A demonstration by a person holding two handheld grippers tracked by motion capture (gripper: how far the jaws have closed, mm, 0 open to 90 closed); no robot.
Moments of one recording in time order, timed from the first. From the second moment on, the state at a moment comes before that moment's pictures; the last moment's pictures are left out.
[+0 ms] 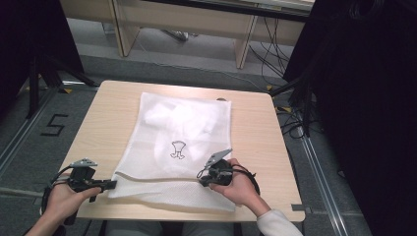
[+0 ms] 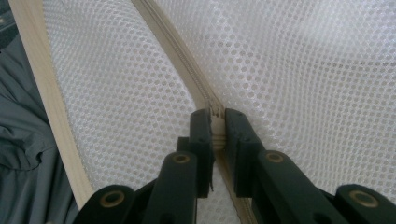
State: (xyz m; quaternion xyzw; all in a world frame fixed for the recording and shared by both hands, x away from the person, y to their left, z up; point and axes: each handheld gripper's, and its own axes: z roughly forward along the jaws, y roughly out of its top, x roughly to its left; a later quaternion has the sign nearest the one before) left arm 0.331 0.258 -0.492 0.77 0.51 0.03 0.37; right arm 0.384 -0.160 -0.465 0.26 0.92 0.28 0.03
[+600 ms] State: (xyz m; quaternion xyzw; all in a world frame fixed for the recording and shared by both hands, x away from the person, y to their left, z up) left arm 0.331 0.255 -0.493 0.76 0.52 0.03 0.38; right arm 0.383 -0.174 -0.464 0.27 0.92 0.28 0.03
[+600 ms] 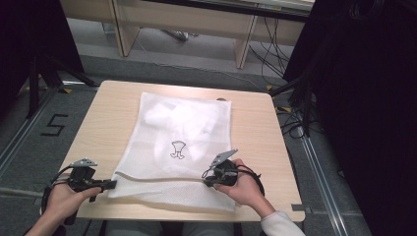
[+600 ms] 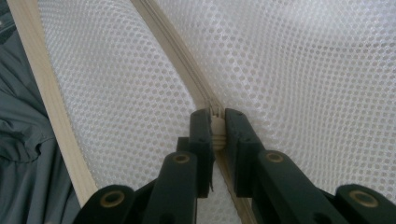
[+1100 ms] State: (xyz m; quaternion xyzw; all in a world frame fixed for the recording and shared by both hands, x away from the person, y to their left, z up) left arm 0.331 0.256 -0.492 0.76 0.52 0.03 0.38; right arm 0.382 -0.185 -0.462 0.28 0.92 0.28 0.03
